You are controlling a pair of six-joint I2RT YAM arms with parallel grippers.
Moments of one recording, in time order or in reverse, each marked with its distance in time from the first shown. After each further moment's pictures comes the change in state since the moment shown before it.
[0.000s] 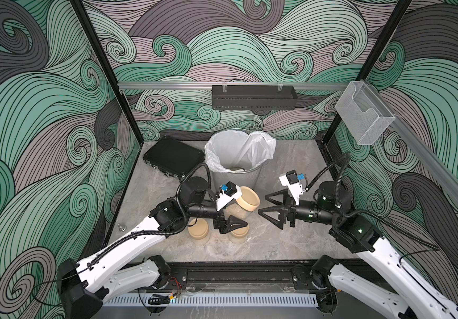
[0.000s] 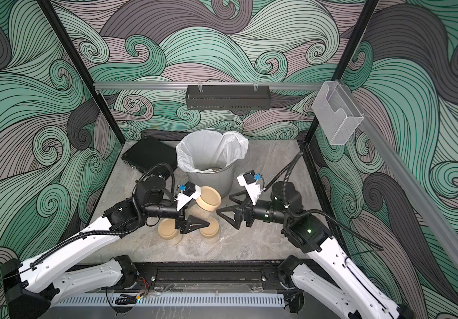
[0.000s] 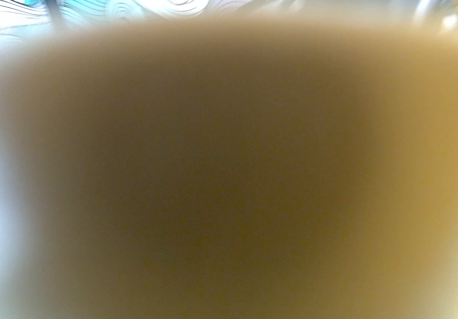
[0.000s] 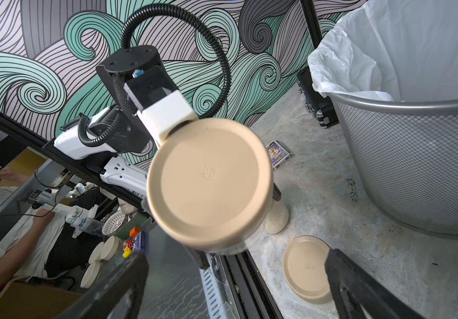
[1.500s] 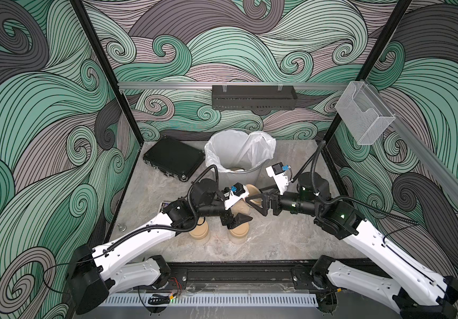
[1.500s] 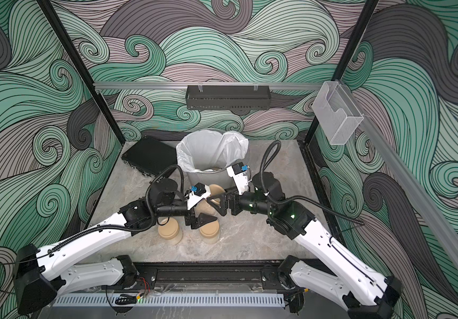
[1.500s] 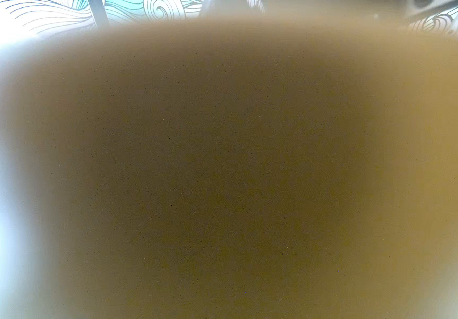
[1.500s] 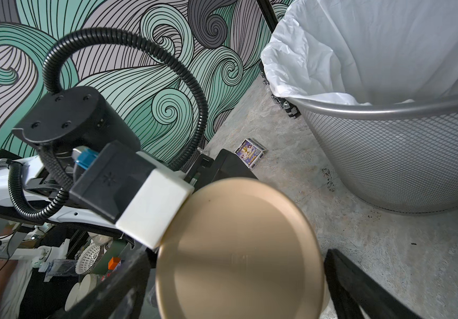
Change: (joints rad) left arm -0.052 0.108 -0.024 0.124 -0.170 0.050; right arm 0.108 0.206 0.111 -0.011 0.219 0.089
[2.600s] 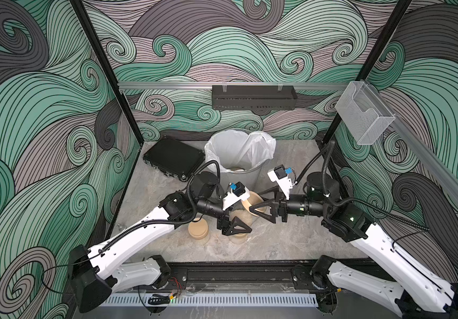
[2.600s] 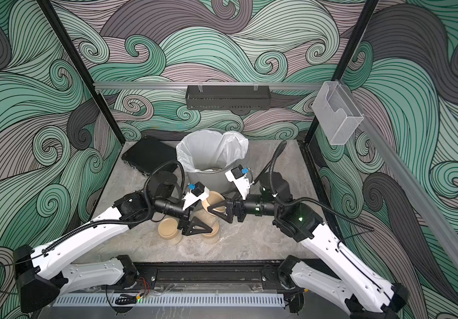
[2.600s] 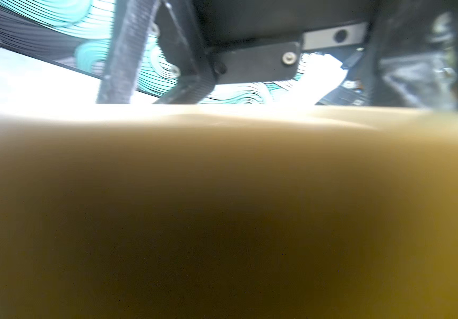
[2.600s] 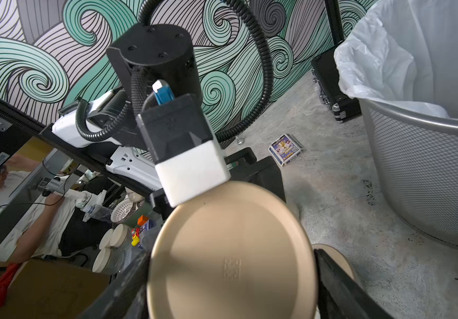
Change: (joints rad) left arm 0.026 0.026 0.152 -0.259 0.399 -0.062; right arm -0.014 -0.037 0.022 -0.019 -0.232 -0.129
